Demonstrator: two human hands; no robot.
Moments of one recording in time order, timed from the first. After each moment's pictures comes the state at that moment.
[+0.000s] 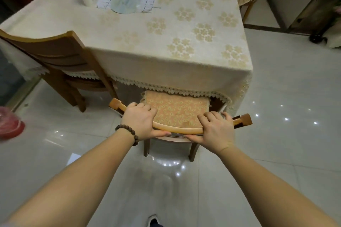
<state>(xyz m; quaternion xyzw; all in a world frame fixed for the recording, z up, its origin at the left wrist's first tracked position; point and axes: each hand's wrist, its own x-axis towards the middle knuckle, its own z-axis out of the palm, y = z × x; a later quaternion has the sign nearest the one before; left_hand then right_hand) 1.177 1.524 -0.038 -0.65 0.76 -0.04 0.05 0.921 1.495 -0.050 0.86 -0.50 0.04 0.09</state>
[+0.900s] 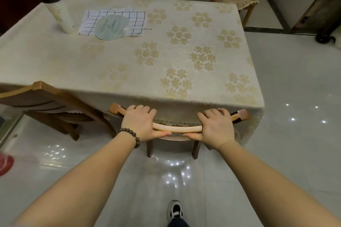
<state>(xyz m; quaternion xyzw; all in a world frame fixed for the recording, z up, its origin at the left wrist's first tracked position) 1.208 1.299 -0.031 -0.65 0.75 -0.04 0.07 0.956 1.262 -0.051 0.87 -0.49 0.04 0.08</state>
